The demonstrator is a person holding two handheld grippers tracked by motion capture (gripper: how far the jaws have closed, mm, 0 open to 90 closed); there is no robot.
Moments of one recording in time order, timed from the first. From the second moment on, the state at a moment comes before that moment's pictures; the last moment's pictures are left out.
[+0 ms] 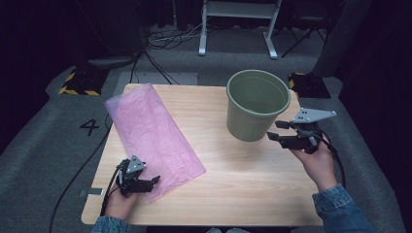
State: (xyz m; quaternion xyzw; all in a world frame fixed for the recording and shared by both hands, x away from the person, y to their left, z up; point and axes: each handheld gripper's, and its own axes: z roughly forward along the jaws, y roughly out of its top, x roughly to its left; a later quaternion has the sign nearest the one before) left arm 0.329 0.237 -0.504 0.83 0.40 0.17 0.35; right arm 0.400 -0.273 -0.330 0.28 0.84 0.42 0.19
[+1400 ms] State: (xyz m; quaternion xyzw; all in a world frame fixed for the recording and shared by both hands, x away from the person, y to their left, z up) left arm 0.325 0.236 -0.499 0.83 0.39 0.17 0.36; right arm 0.395 -0.201 -0.323 0.17 0.88 0.43 0.09
